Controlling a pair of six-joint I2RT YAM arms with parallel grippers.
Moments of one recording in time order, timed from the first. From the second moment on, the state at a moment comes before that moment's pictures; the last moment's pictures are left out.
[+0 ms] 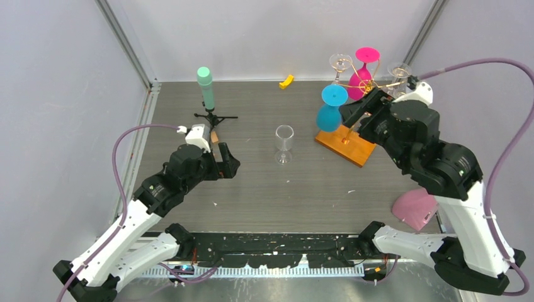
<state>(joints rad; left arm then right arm) -0.66 0.75 0.86 -0.62 -0.19 -0.57 0.70 1.04 1.71 -1.03 0.51 0.82</state>
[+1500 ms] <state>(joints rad) -0.66 0.74 0.91 -0.55 -0.24 -0.47 0.44 1.07 1.27 -0.61 0.37 1.09</state>
